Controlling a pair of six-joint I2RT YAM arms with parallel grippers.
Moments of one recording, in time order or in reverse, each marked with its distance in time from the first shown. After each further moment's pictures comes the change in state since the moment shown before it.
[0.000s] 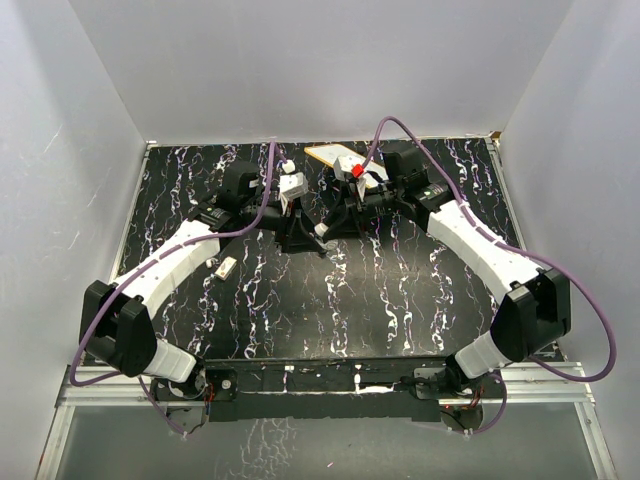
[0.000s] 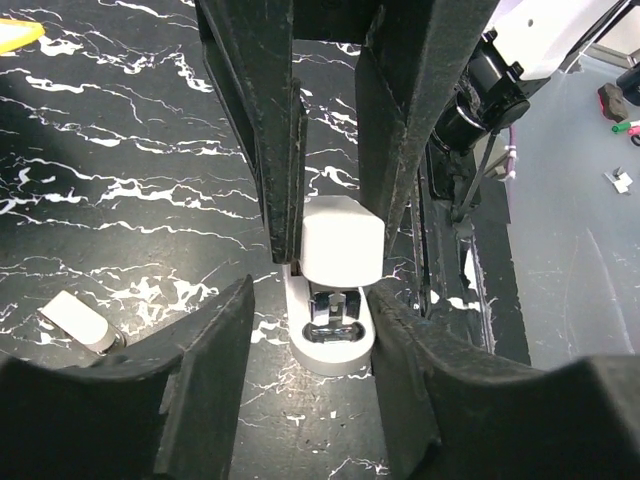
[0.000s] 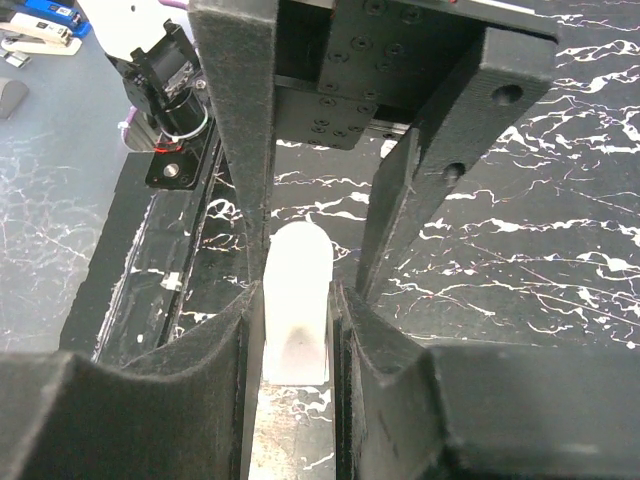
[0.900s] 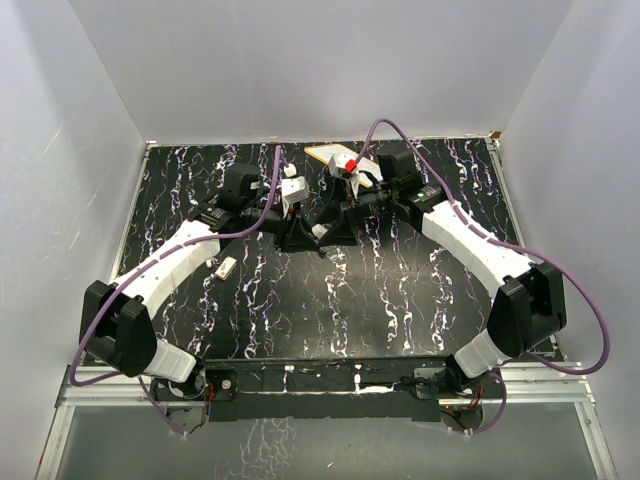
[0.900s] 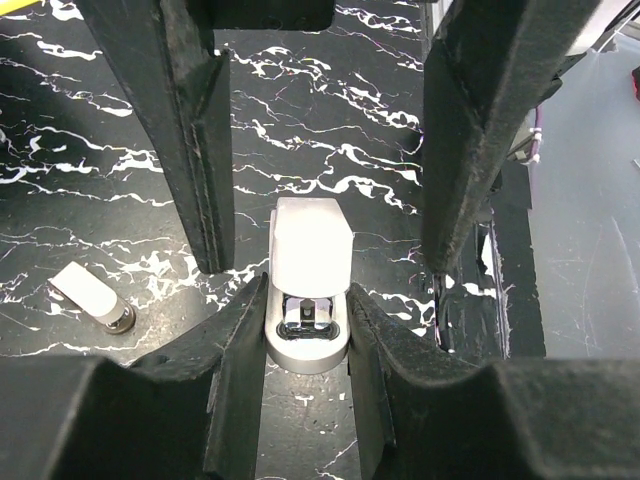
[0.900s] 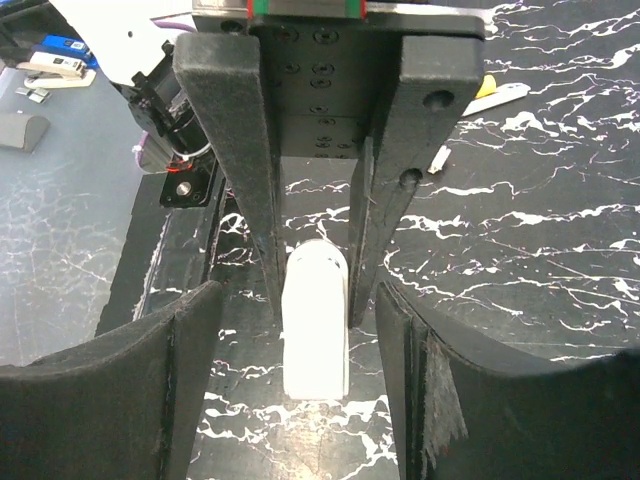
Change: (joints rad) left arm -0.001 0.000 0.000 -0.070 -0.050 0.065; right arm 0.011 0.031 -0.024 0.098 0.010 0.150
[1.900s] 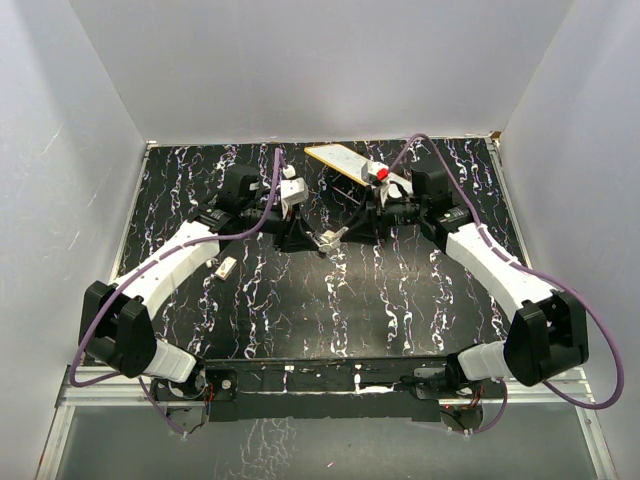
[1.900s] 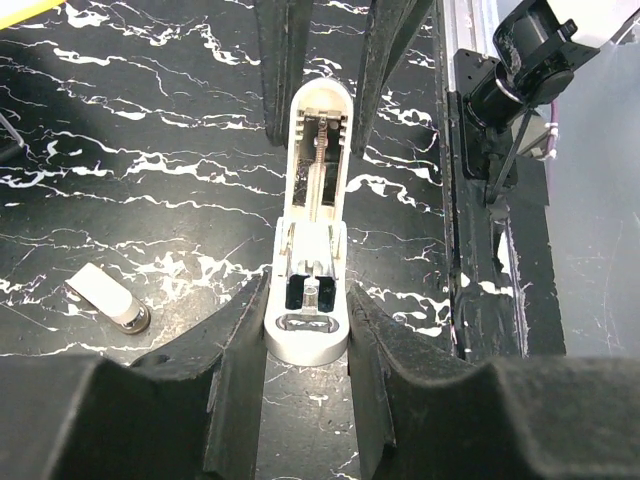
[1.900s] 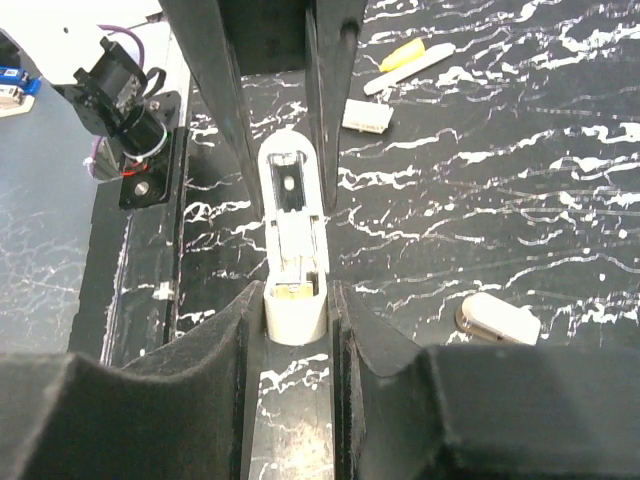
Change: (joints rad) left arm 0.009 -0.005 -0.015 0.012 -0.016 0.035; right arm -0.119 -0.165 -0.231 0.149 0.062 0.083
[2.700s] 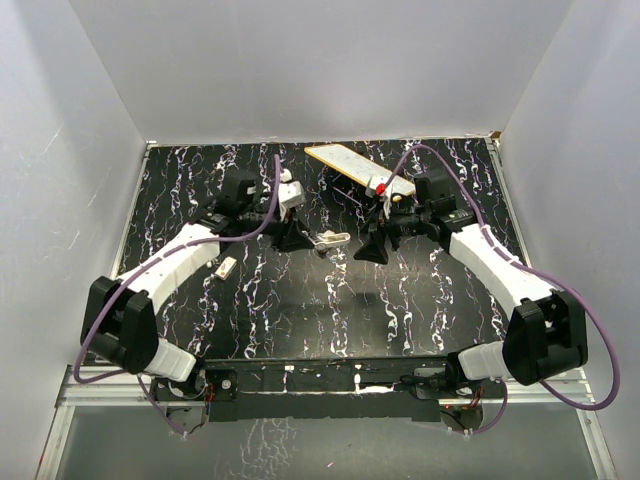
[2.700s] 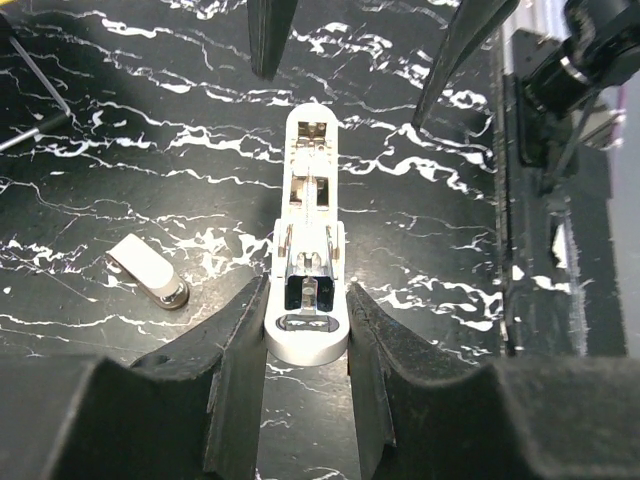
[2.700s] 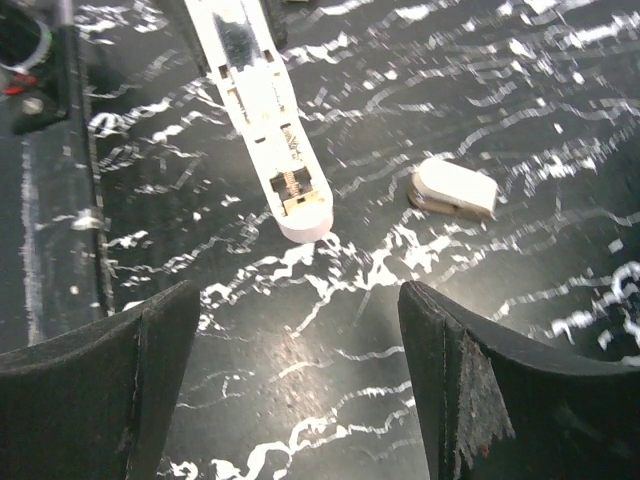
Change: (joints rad) left arm 0.038 0.005 -0.064 0.083 -0.022 0.012; right arm -0.064 -0.010 -0.054 -0.233 0.130 -0.237
